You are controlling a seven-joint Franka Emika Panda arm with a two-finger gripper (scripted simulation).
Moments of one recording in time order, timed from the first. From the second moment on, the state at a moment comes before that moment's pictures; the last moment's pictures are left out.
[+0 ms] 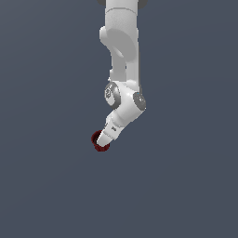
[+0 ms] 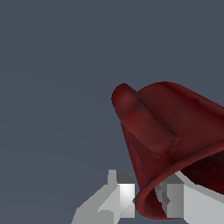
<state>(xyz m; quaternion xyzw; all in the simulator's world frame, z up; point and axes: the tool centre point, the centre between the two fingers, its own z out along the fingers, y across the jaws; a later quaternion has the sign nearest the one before) -0.032 -0.082 0.074 0.78 0.55 -0.19 0.22</state>
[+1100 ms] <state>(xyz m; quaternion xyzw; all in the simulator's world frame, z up) -0.062 -0.036 0.119 0.78 0.55 -0.19 0.22</state>
